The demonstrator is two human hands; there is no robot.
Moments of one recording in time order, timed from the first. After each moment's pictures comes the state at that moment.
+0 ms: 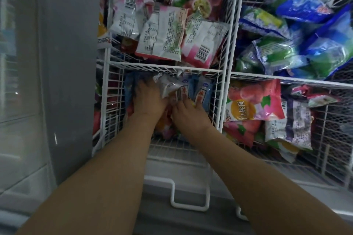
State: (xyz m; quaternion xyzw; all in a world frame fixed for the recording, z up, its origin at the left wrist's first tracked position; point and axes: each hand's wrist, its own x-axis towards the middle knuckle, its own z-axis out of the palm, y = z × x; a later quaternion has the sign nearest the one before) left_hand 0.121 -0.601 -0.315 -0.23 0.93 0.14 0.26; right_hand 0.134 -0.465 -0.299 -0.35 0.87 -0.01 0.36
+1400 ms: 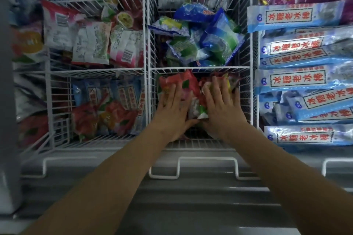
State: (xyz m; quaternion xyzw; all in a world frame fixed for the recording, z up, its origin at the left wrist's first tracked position) left_hand 0.155 -0.400 -0.270 0.16 0.92 0.05 0.35; right_hand 0.142 -0.218 -0.253 -0.17 0.93 0.01 0.32
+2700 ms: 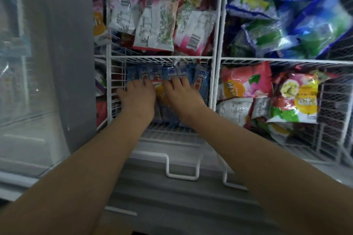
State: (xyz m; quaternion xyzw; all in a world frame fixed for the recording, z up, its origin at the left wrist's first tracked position) left_hand 0.135 -0.590 -0.239 -0.10 0.90 -0.18 0.39; right_hand 0.126 -0.467 -0.287 -0.29 0.90 -0.13 0.28
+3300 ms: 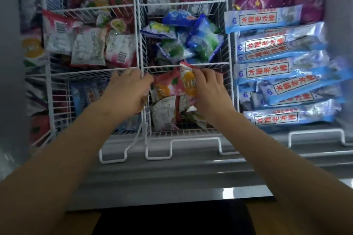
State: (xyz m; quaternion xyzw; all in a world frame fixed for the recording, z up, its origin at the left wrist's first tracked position) left_hand 0.108 -0.454 -0.149 0.20 0.95 -0.02 0.24; right_hand 0.134 -0.226 -0.177 -0.07 0.97 -0.13 0.20
